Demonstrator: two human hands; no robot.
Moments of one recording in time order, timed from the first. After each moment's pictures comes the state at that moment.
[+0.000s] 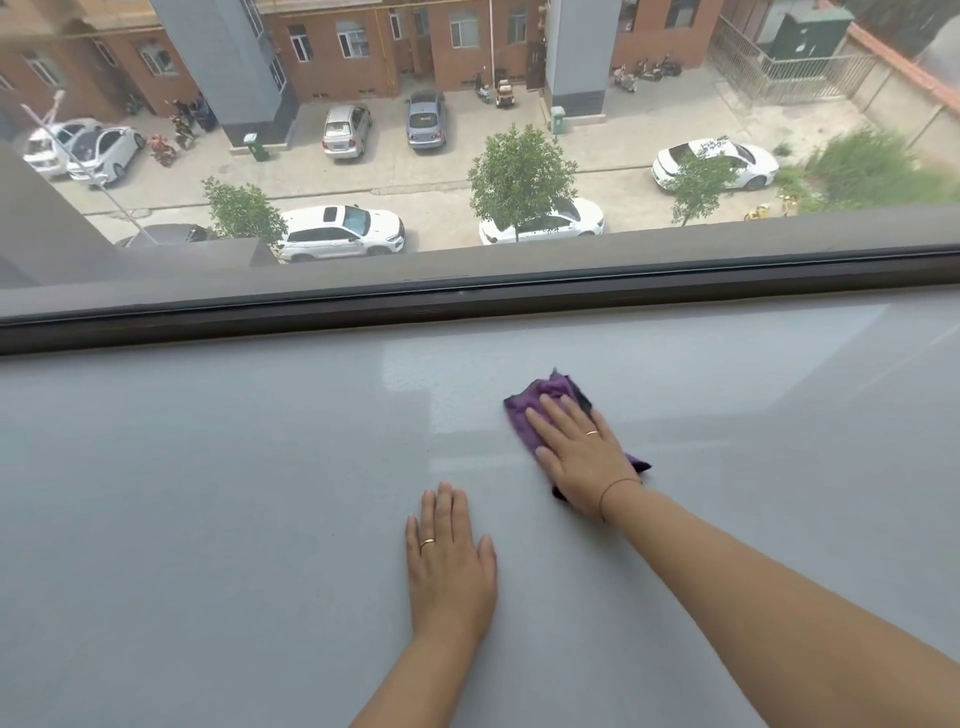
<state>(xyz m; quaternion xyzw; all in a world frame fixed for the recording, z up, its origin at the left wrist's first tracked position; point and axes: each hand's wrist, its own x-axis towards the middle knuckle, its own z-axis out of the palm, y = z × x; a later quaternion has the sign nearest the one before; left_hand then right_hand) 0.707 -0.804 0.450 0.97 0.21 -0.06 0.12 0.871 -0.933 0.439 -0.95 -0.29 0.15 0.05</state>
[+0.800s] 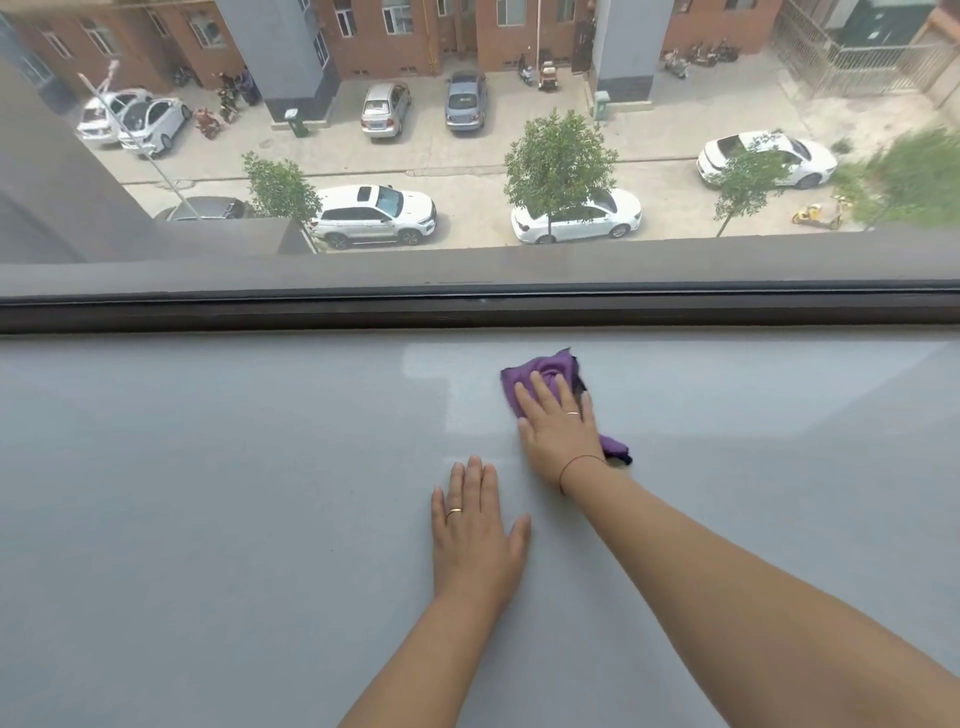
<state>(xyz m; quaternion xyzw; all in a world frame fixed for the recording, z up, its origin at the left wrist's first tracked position) 0.759 -0.797 0.445 0.97 0.21 -0.08 0.12 0.910 -0.861 0.441 -0.95 -0.23 0.17 0.08</state>
